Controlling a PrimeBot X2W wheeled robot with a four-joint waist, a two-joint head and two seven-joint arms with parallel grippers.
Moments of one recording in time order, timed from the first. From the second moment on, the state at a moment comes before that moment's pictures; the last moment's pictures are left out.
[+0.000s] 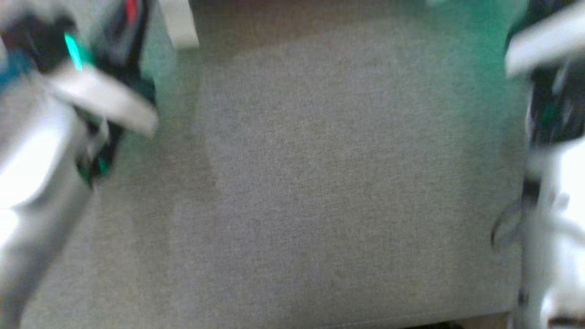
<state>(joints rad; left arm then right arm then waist) -0.97 0.52 -0.78 0.39 -0.83 -0.13 -0.19 -0.78 -0.06 -0.10 0.24 0.49 0.12 0.24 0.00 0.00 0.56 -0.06</state>
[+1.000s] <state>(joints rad) -0.41 0.77 -0.90 -0.21 -0.92 0.12 0.06 -0.07 -0.04 -0.20 -0.27 0.49 0.12 0.74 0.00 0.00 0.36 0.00</state>
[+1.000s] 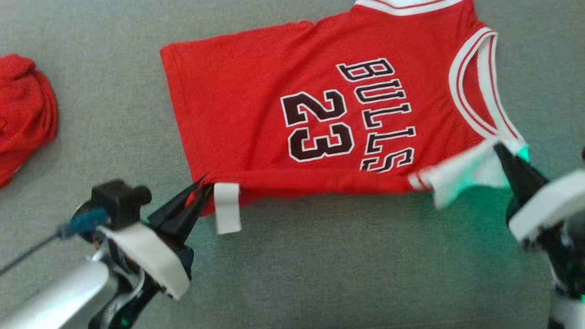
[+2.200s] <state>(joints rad) -0.40 0.71 -0.87 -0.13 -1.11 0.10 0.13 -0.21 -0.26 -0.09 -0.17 0.22 0.12 0.86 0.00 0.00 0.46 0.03</state>
